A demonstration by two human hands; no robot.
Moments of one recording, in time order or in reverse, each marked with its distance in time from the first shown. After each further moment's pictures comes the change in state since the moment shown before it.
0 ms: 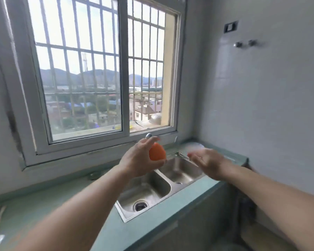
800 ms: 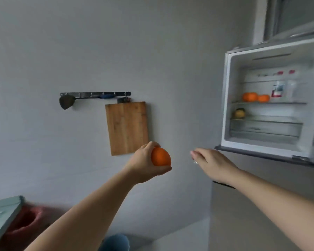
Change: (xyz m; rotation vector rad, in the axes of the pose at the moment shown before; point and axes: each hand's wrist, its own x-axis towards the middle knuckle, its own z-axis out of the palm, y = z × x) left_hand 0.020 0.576 0.287 -0.662 -0.576 0.974; right_hand -0.503 0.178 -0.242 -0.377 0.593 1.240
